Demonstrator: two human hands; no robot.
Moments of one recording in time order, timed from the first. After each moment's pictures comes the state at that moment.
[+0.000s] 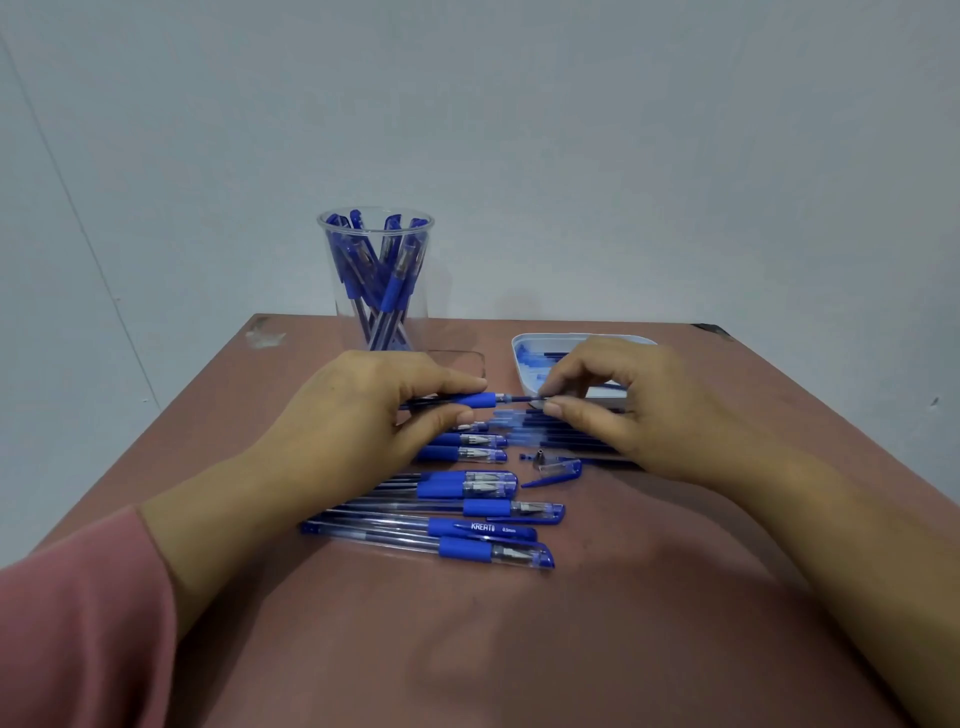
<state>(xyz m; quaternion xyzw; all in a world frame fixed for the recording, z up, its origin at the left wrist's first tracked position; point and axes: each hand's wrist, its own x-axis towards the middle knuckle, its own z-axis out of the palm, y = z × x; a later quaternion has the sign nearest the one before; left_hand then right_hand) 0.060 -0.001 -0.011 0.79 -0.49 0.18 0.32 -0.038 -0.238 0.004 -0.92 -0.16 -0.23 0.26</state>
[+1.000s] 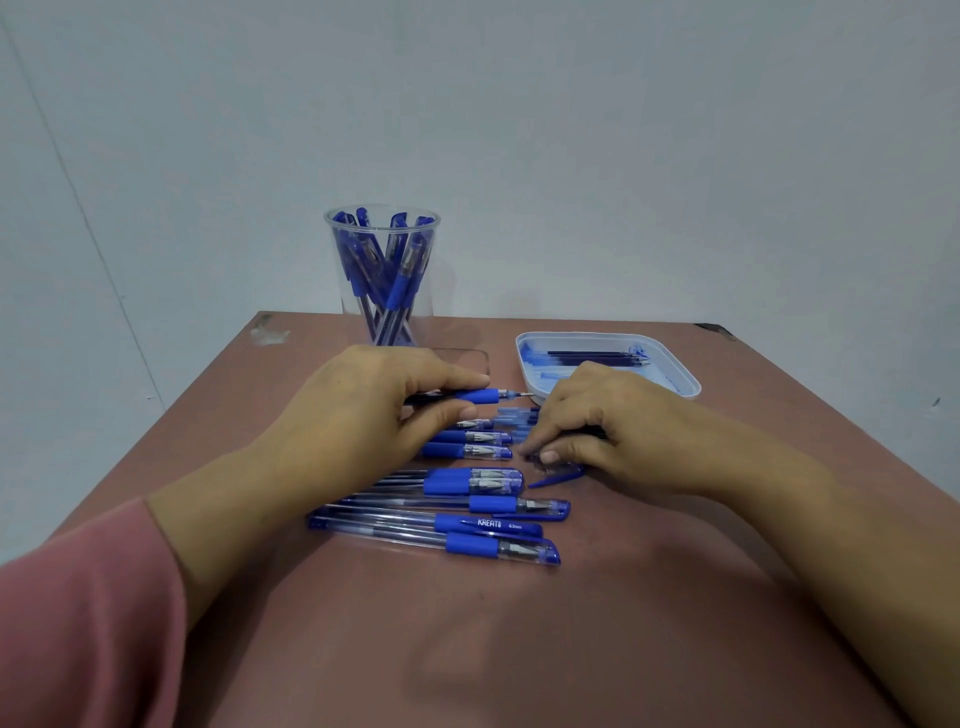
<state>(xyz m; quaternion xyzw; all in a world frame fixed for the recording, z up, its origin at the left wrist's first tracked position) 0.060 0.000 -0.009 0.80 -0.49 0.18 0.31 -0.034 -0.230 0.003 -0.97 -0.16 -0.06 0.15</state>
